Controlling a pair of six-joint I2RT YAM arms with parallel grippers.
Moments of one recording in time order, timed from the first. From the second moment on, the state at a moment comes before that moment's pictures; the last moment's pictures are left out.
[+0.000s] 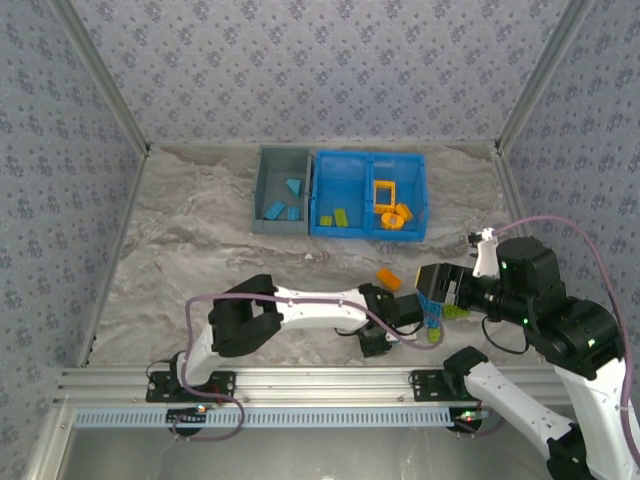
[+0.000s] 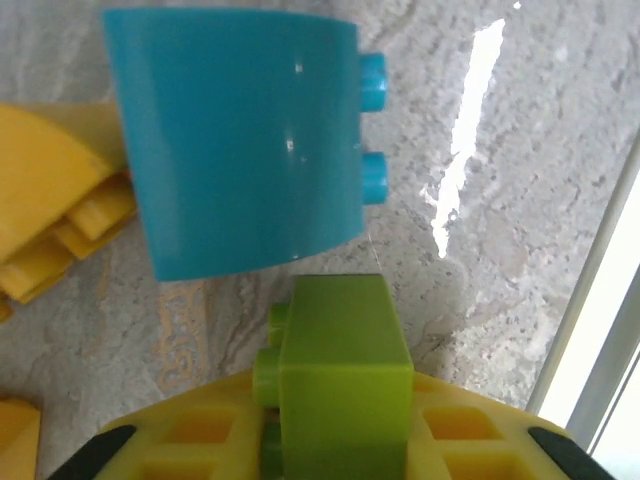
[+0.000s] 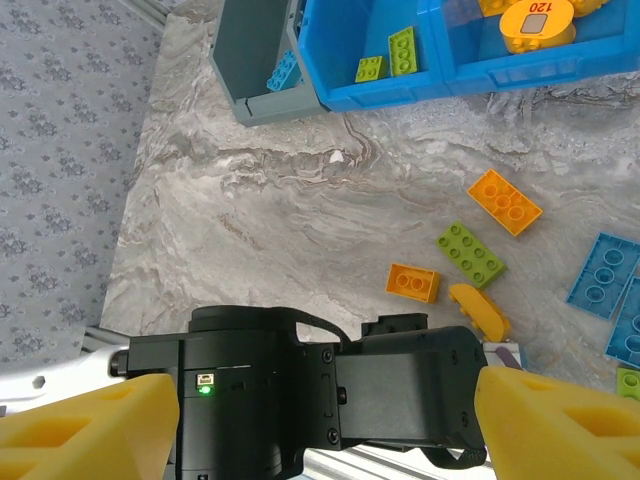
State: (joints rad) left arm -1.37 2.14 1.61 -0.88 0.01 0.05; right arm 0.50 0.69 1.33 -1.32 -0.20 0.64
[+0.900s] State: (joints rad) left arm -0.84 2.01 1.86 -0.92 -0.19 -0.36; right arm 0.81 0.81 0.97 -0.86 0.02 0.57
